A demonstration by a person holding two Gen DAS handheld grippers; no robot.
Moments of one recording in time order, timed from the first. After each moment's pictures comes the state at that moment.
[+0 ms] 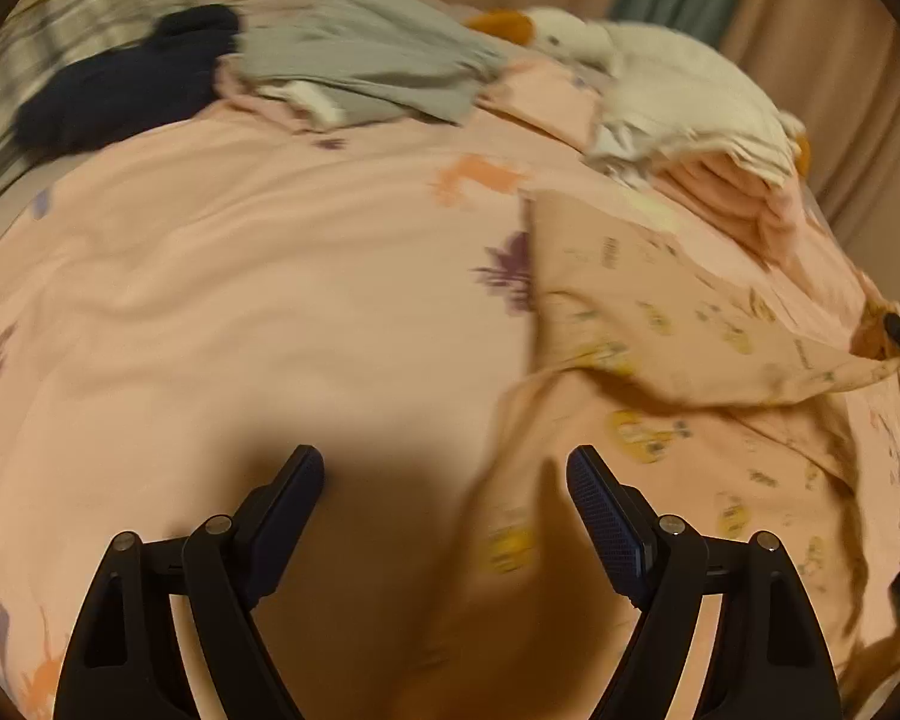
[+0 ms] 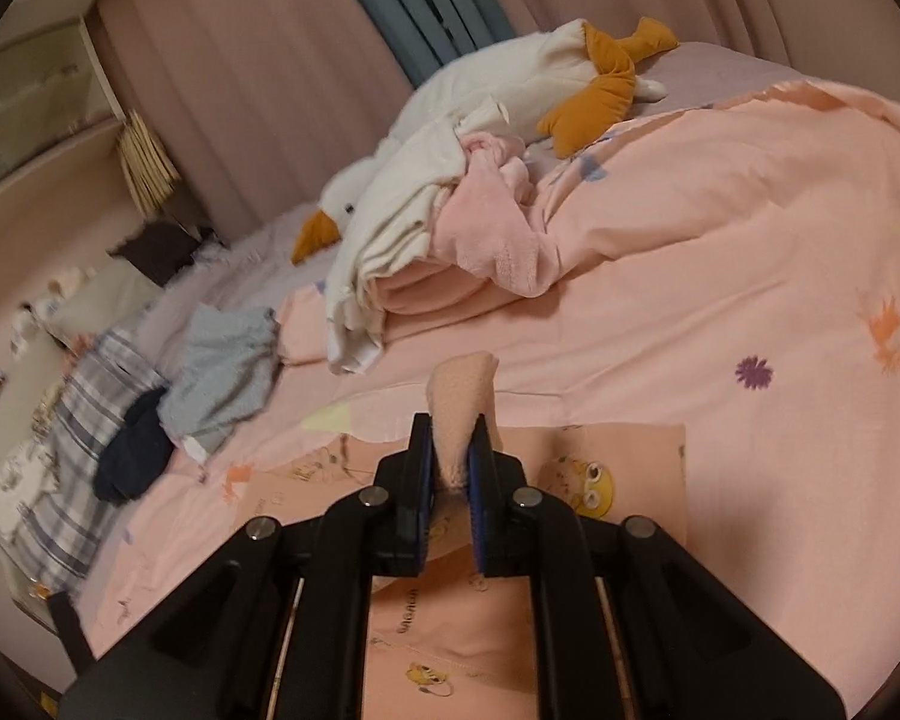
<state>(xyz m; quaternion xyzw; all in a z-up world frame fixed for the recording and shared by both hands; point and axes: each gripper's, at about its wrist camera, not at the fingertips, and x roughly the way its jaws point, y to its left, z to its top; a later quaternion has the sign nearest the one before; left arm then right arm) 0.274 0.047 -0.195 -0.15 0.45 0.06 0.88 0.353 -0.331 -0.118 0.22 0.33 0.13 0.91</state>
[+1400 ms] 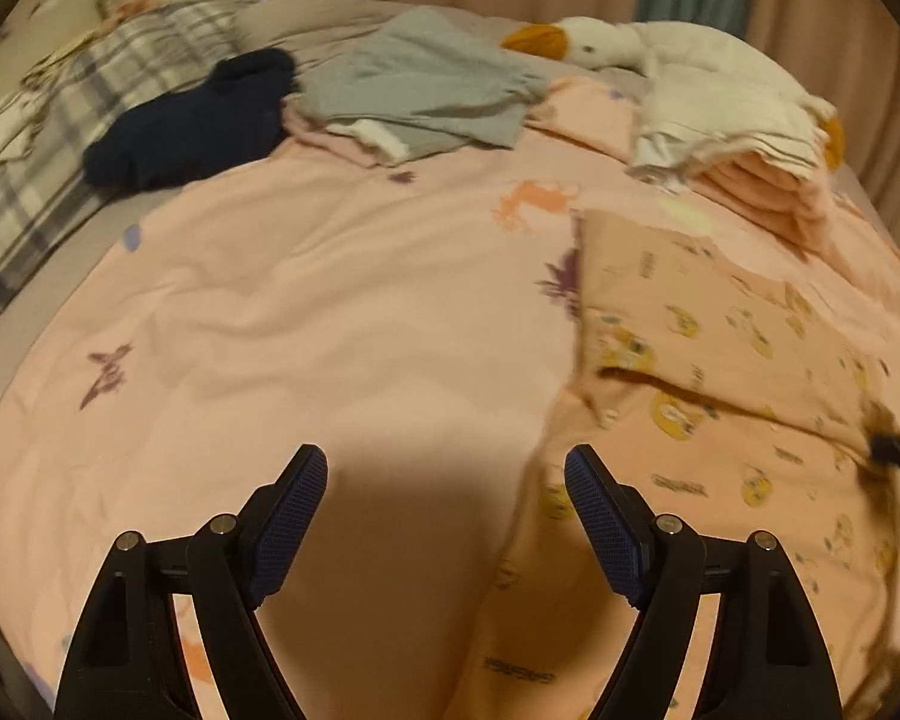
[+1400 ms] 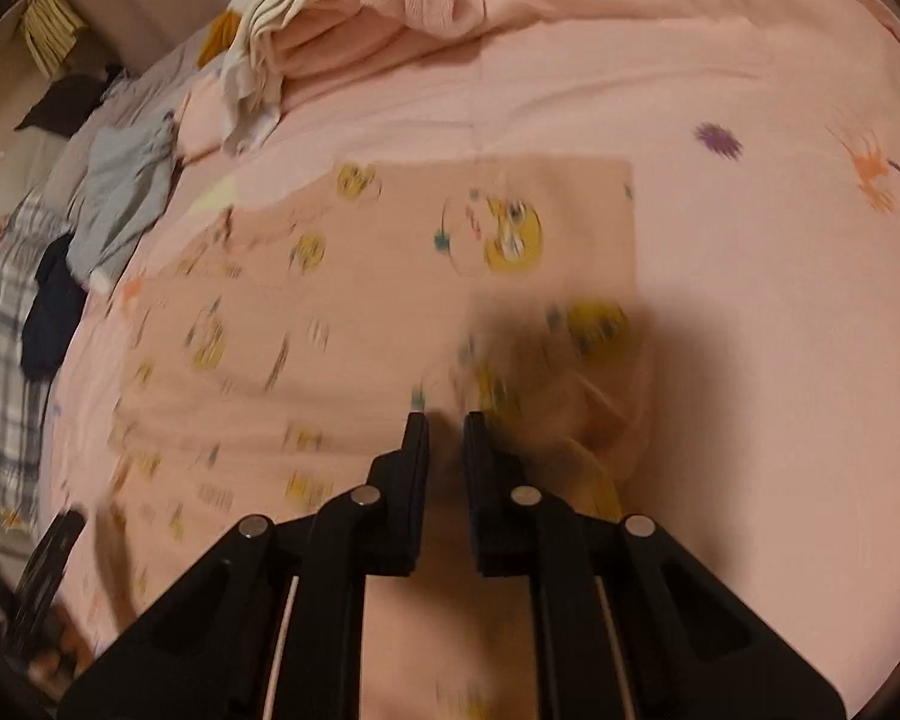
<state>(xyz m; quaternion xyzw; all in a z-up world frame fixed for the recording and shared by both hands) 0.246 0.054 -0.169 -0.10 0.45 0.15 0.88 0.347 -0.330 -0.171 0.13 0.58 0.09 0.80</state>
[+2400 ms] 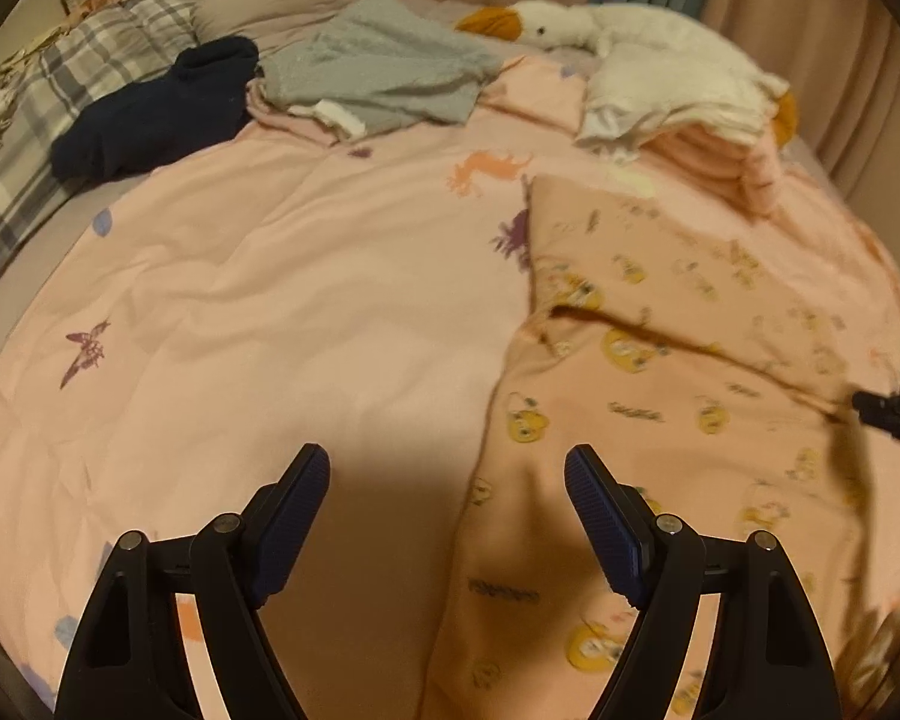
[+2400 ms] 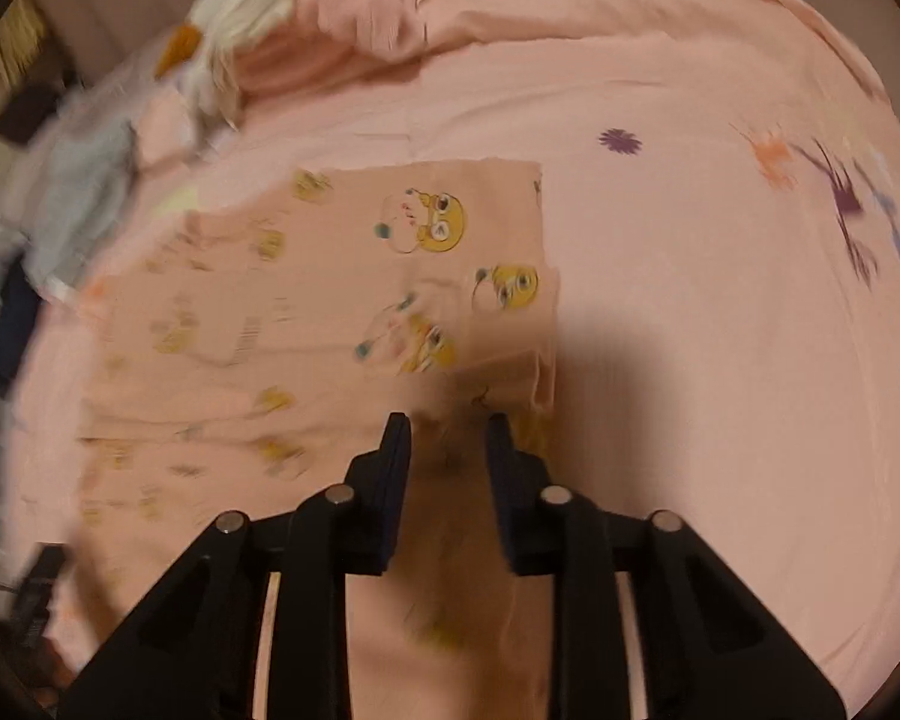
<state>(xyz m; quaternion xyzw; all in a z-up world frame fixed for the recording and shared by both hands) 0.206 0.051 -0.157 -0.11 0.46 0.07 0.88 0.314 -0.329 -0.150 0.13 0.56 0.02 0.82</state>
